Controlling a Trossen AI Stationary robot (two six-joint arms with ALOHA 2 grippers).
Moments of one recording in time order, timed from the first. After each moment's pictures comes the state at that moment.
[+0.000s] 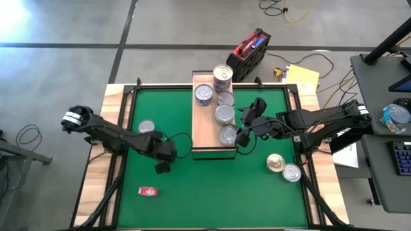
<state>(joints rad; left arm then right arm) -0.27 1.44 0.77 -0.79 -0.22 -0.53 0.17 1.29 1.24 -0.62 0.65 0.22</state>
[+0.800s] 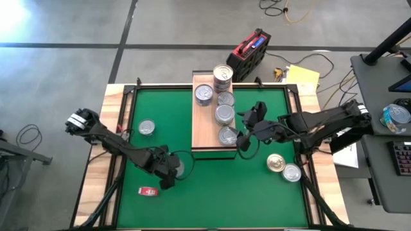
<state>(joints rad) -0.49 1.55 0.82 -0.60 -0.25 -0.72 0.23 1.29 1.25 -0.61 0.66 0.34</state>
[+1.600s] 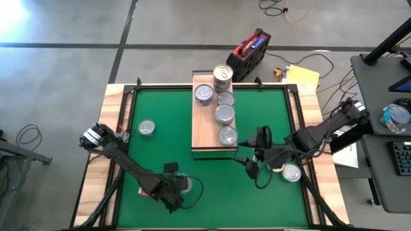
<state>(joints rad) -0.67 1.83 1.15 -0.70 -0.37 -0.71 0.48 1.29 1.21 -0.60 0.54 0.73</state>
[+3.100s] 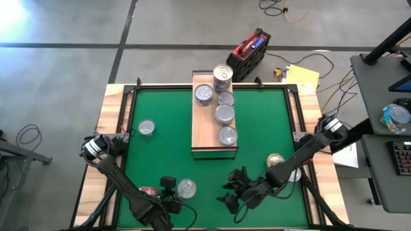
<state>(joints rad) -0.86 1.95 1.44 -1.00 -0.52 -0.62 0.64 1.73 1.16 -0.14 0.43 1.21</state>
